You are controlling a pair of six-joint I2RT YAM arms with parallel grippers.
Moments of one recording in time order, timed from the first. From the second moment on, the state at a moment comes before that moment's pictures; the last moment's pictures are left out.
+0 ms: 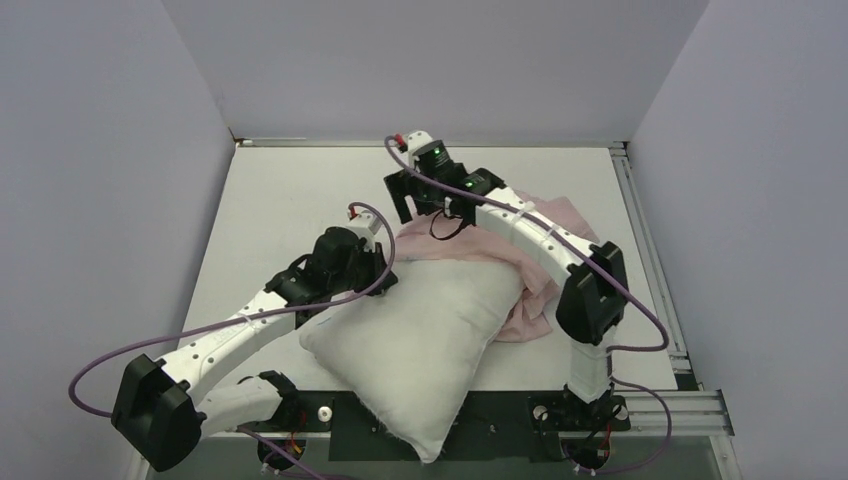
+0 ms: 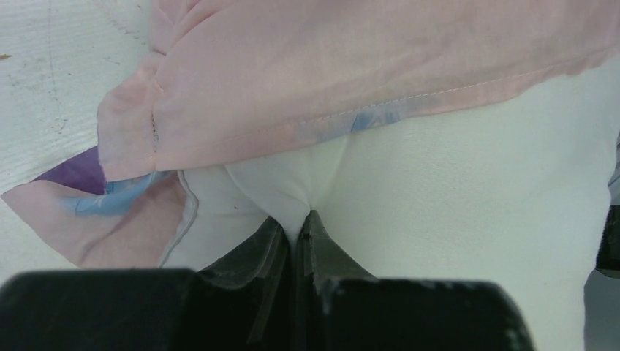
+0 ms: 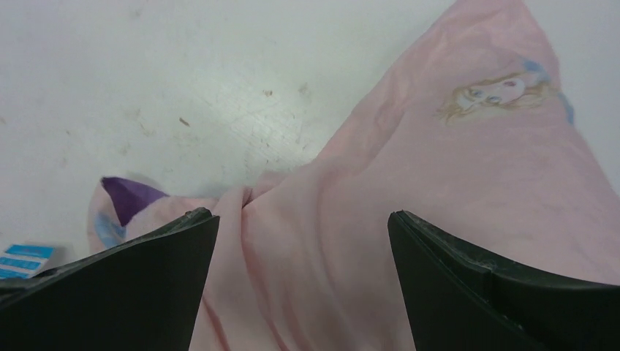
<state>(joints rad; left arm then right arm) -0.65 1.11 0.77 -0.28 0.11 -0.50 0.71 1.85 1.77 -0.57 0.10 0.12</state>
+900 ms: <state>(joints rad) -0.55 0.85 0.82 -0.54 -0.02 -0.40 0.48 1.89 1.83 -0.74 0.31 0.09</state>
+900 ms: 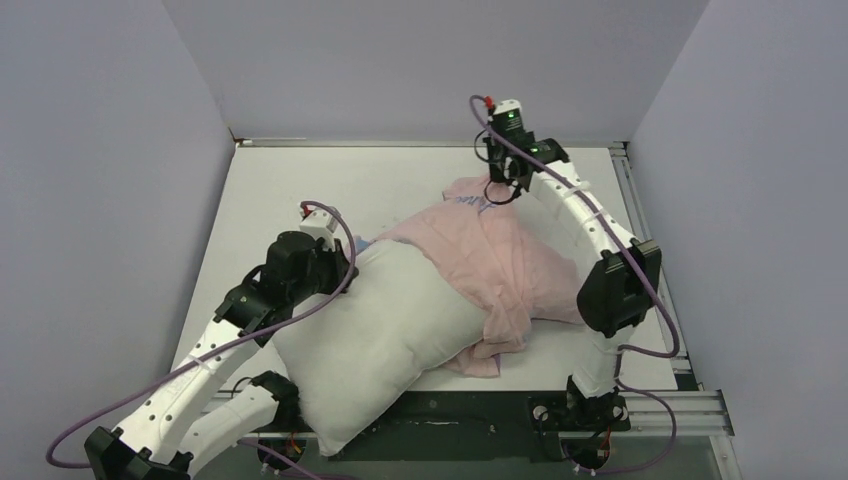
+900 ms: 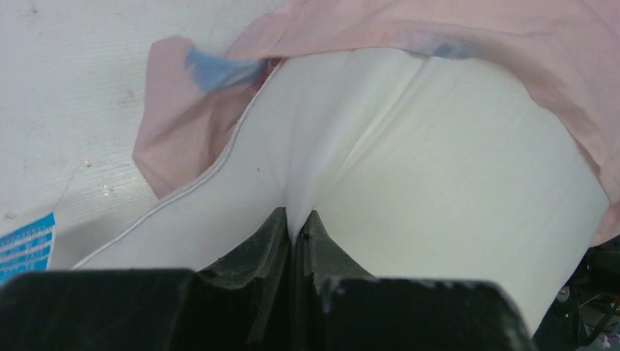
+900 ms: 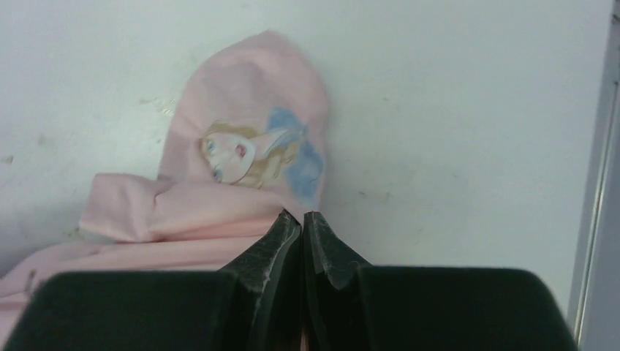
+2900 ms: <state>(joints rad) -0.85 1.00 1.10 -0.61 -0.34 -0.22 0.24 1.20 1.07 -0.40 -0.04 0.45</state>
